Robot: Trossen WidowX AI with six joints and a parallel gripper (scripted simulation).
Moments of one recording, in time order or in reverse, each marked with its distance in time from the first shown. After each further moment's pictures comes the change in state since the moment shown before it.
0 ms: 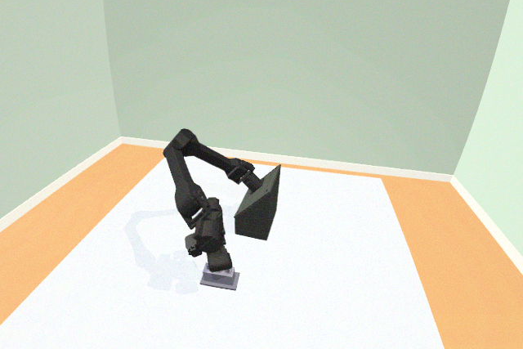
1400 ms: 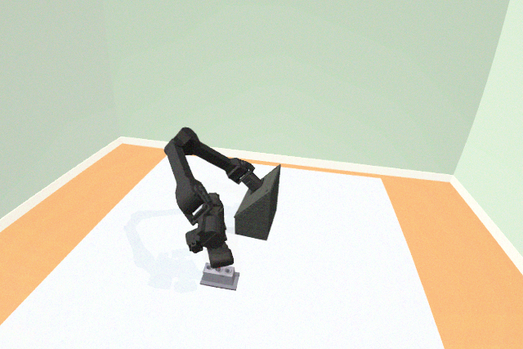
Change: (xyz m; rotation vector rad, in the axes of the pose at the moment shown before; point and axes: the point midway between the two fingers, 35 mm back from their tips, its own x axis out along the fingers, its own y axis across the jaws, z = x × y) arm -0.014 -0.002 -0.004 -0.008 0.001 -0.006
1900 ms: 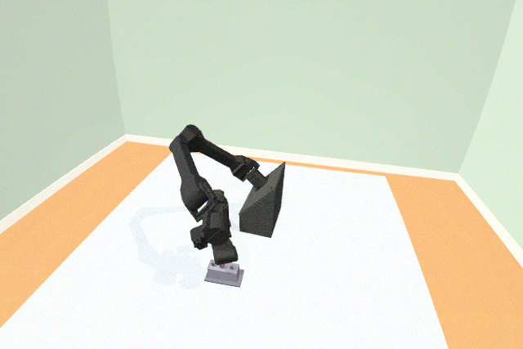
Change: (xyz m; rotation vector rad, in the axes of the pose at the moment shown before) arm 0.000 -0.001 0.000 0.002 0.000 0.001
